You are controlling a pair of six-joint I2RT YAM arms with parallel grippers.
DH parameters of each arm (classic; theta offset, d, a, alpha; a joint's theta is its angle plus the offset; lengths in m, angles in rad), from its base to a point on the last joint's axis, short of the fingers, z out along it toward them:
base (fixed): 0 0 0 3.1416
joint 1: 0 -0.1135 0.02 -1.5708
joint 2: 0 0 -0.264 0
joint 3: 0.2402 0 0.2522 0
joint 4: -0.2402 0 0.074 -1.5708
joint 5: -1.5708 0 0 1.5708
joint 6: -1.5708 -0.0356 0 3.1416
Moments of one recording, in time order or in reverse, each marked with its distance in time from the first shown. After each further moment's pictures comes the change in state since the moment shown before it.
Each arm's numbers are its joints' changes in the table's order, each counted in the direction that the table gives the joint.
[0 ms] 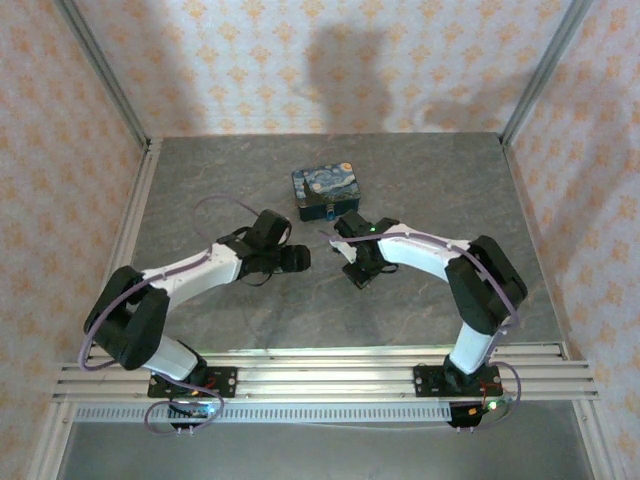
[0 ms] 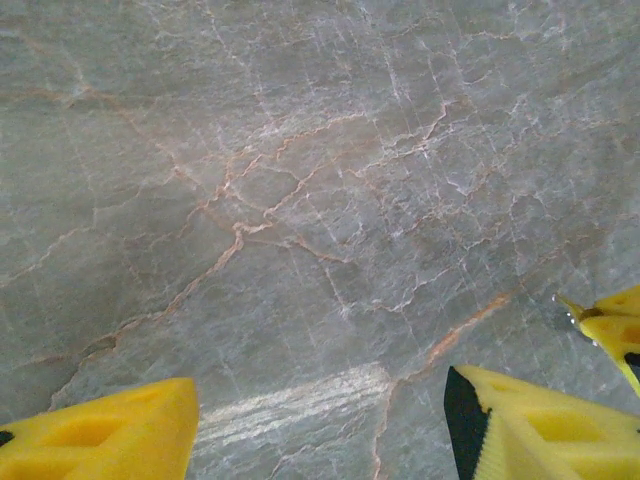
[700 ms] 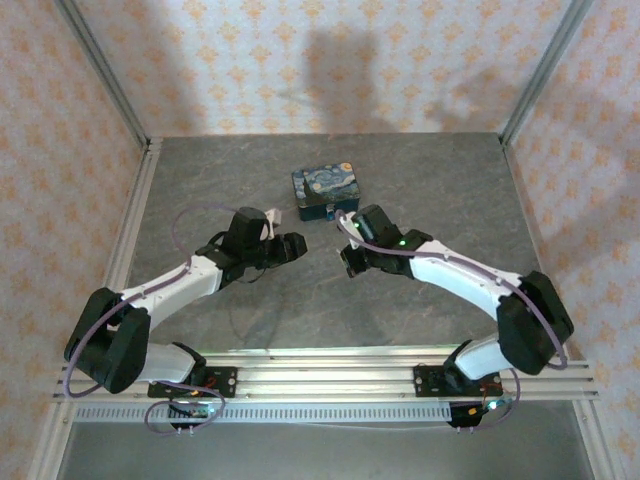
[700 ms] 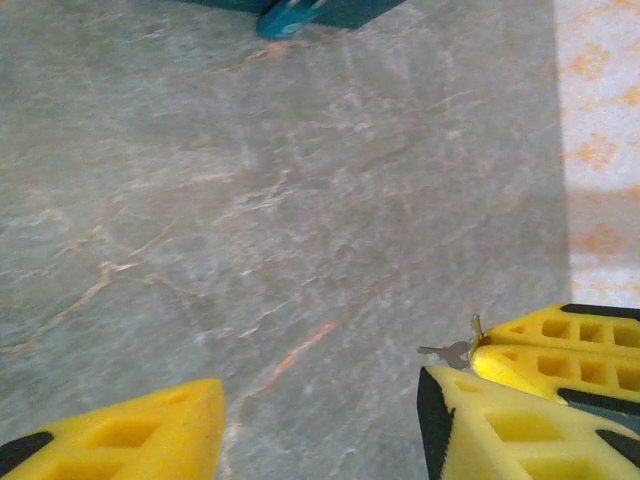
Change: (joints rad) left arm -0.080 0.126 -0.096 0.256 -0.233 0.165; right arm 0.000 0.315 -0.154 0.329 0.128 -0.233
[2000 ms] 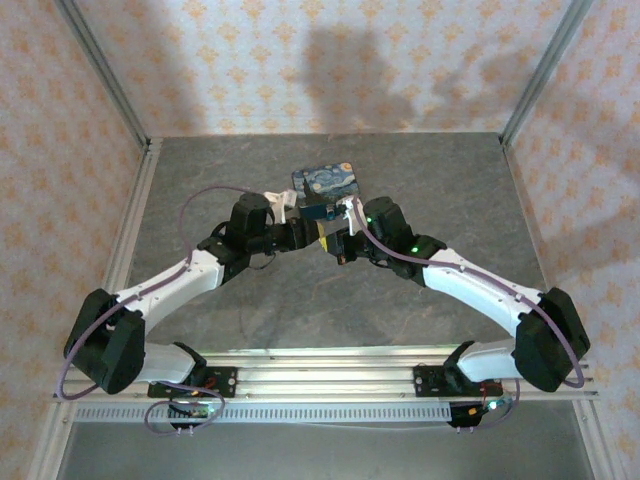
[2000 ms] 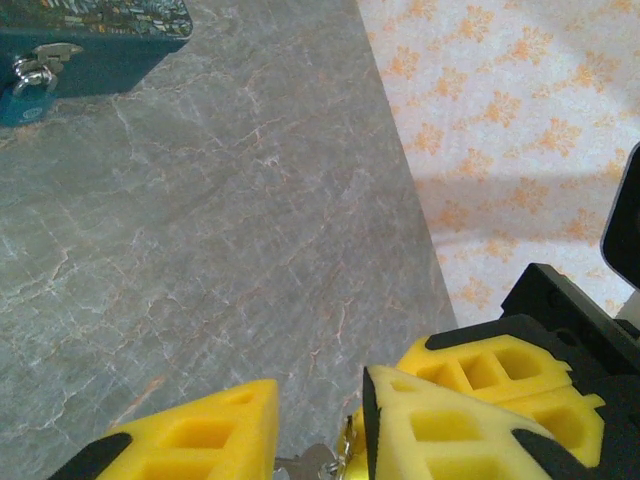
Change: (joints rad) left arm 0.045 0.000 0.094 0.129 -0.117 -0.019; right arm -0.001 0.095 -0.038 0.275 0.210 -0.197
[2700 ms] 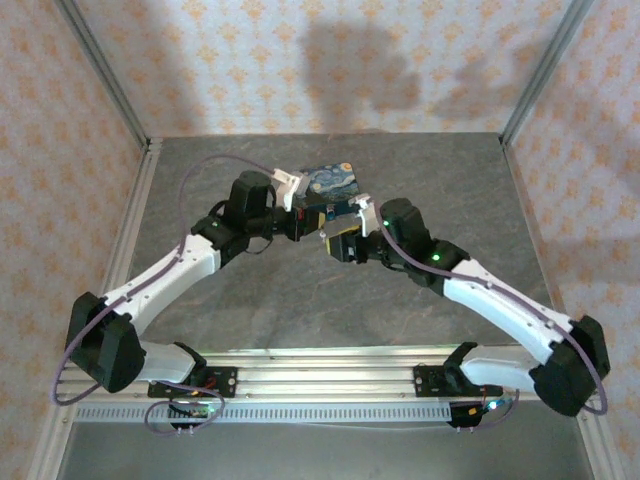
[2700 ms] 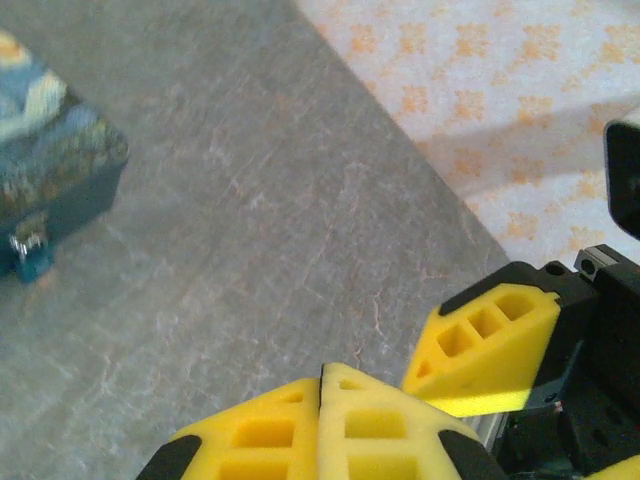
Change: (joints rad) left arm -0.002 -0.002 0.276 -0.300 -0.032 -0.475; right arm 0.001 0.193 0.001 -0.112 -0.002 0.003
